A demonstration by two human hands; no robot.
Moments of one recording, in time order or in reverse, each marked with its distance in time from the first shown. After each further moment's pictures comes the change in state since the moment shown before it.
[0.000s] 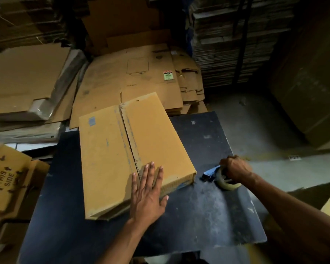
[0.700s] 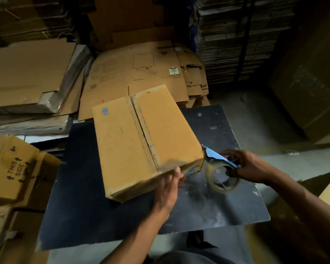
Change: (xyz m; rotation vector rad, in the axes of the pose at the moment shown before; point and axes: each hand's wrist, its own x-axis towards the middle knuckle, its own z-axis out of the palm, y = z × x) left_hand -0.039 0.038 -0.060 -1.411 -0.184 -0.564; right_hand -0.140 -0.063 -0.085 0.612 -0.026 -0.132
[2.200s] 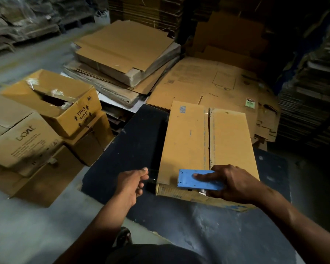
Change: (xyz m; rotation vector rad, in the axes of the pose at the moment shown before) left_hand -0.034 -0.029 -0.233 -0.610 0.629 -0.351; right_hand 0.067 -0.227 0.078 -0.748 -0.315 -0.750
